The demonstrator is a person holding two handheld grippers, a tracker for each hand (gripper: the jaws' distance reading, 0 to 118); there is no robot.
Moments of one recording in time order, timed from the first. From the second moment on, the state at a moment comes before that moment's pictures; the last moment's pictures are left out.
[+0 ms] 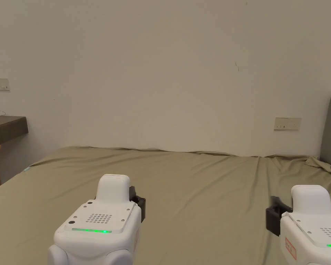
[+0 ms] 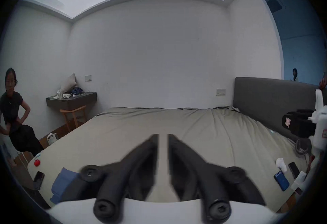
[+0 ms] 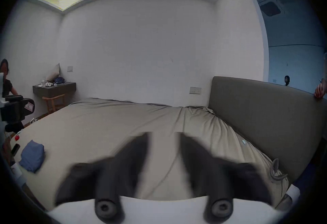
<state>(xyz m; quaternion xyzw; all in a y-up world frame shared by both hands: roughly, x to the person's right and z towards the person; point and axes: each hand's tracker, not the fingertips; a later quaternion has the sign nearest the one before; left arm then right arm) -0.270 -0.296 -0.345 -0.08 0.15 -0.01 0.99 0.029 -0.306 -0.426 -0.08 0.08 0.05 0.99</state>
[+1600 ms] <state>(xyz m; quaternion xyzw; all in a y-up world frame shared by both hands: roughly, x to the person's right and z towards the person) -0.281 -0.310 -0.352 -0.08 0.15 0.00 0.98 0.033 -0.322 -0.423 -0.03 0.09 0.07 0.99</state>
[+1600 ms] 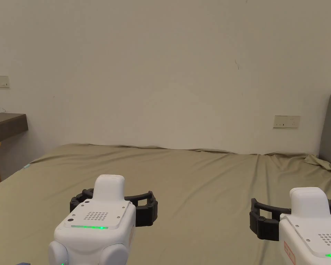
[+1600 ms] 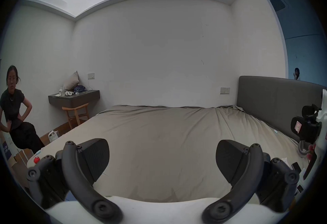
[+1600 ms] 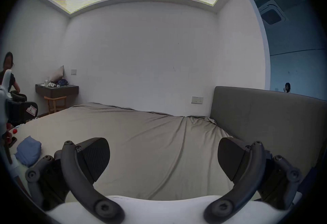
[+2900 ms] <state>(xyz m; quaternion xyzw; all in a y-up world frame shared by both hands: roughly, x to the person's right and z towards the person) -0.291 -0.305 -0.346 -0.08 0.16 0.01 0.98 0.050 -0.303 -0.430 -0.12 0.11 -0.01 0.99</state>
